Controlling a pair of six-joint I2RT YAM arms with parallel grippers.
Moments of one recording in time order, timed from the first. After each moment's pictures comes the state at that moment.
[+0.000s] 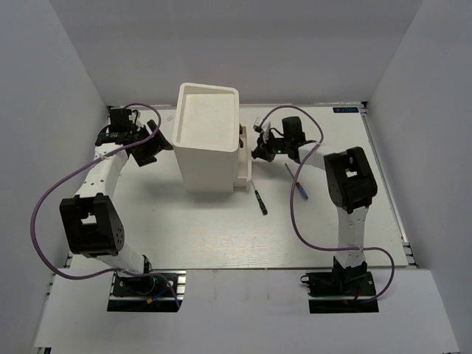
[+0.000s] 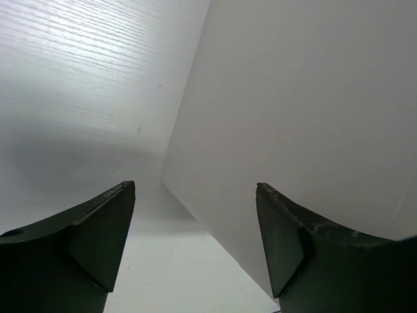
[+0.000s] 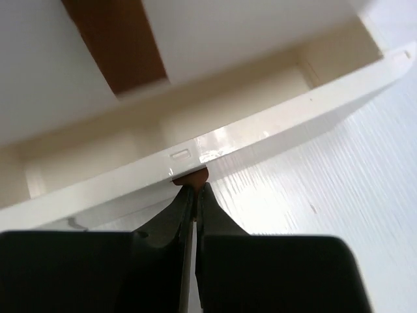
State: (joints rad) left arm 0.07 1.57 1.31 -0.62 0.31 -0.49; right arm 0.37 2.12 1.37 0.12 -0.76 -0.48
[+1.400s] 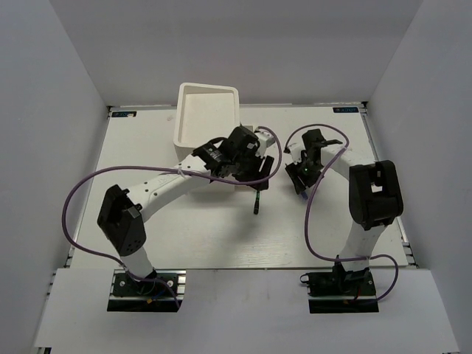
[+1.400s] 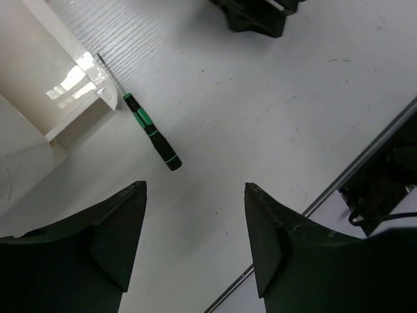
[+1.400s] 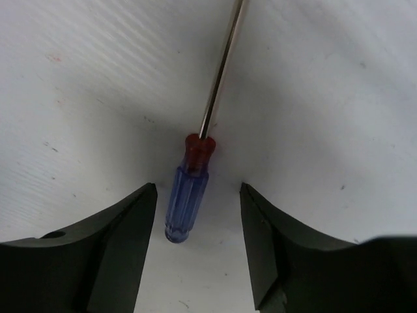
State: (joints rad) left arm -0.84 1.70 1.53 -0.63 0.16 -0.26; right arm 0.24 1.84 1.21 -0.69 -0.17 -0.40
